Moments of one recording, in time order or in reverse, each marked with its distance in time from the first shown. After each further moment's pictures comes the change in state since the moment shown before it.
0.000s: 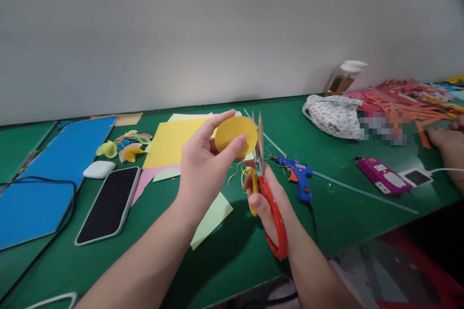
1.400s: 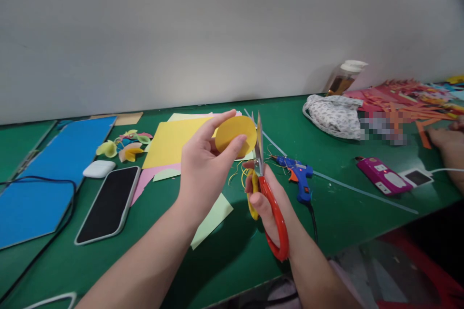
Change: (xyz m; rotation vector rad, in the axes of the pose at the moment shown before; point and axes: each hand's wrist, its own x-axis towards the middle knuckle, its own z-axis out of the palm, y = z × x) left_hand -0.001 -0.001 0.000 0.058 0.040 0.051; right_hand 0.001 -0.010 -0.002 0.023 -0.025 0.047
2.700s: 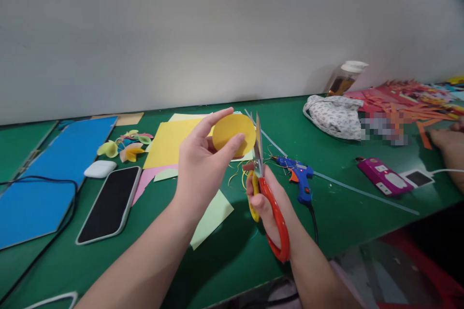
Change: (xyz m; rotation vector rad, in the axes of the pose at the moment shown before) left_hand 0.004 -0.002 -0.003 -0.061 -0.002 -0.035; right_hand 0.000 -0.002 0.001 0.067 -0.019 0.041
